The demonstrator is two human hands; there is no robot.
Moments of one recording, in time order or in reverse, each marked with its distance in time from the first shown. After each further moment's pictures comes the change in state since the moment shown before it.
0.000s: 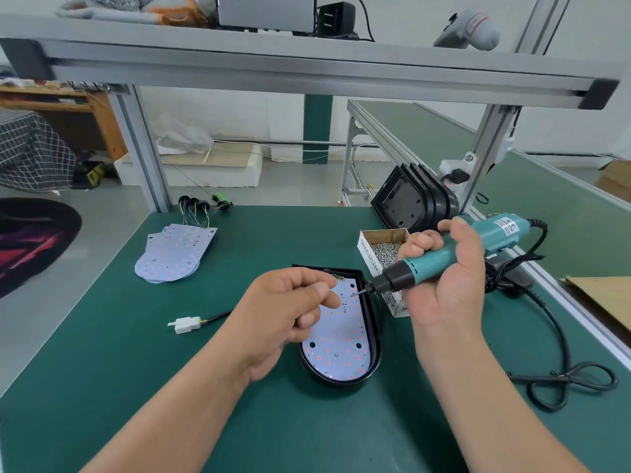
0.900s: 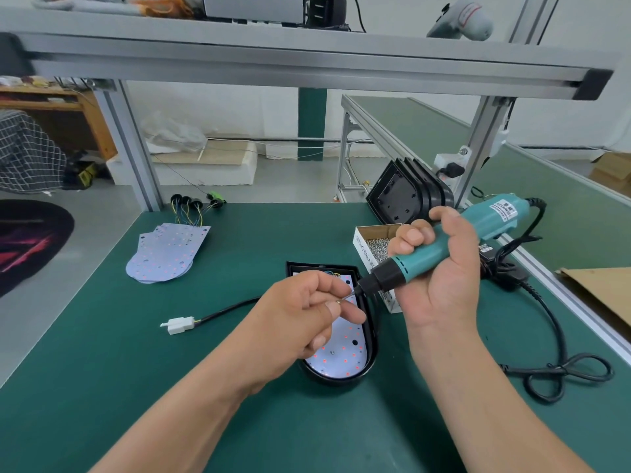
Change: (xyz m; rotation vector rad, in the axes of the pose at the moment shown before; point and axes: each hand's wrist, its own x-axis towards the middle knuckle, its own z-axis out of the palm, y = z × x) left_hand -0.013 0.002 0.015 0.288 -0.161 0.063; right_hand -0.008 0.002 0.005 -0.036 -0.169 -0.002
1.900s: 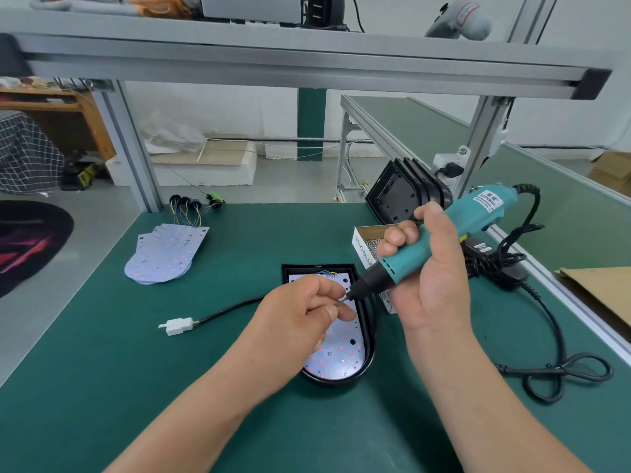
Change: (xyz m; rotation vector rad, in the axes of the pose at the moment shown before) left_hand 0.005 -0.016 0.003 0.186 0.121 0.065; right_hand 0.003 0.005 -0.002 -0.172 -0.002 -0.001
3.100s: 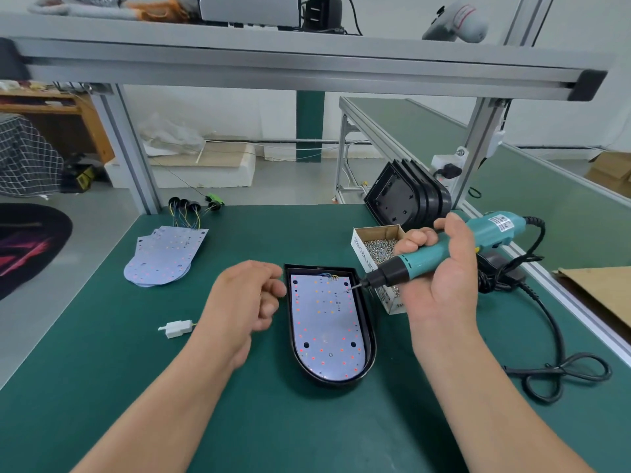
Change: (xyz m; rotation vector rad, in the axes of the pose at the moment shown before) left_hand 0.028 -0.012 -0.035 -0.370 0.401 -0.237; right_hand 0.014 -0.005 -0.018 0.150 0.216 -0.016
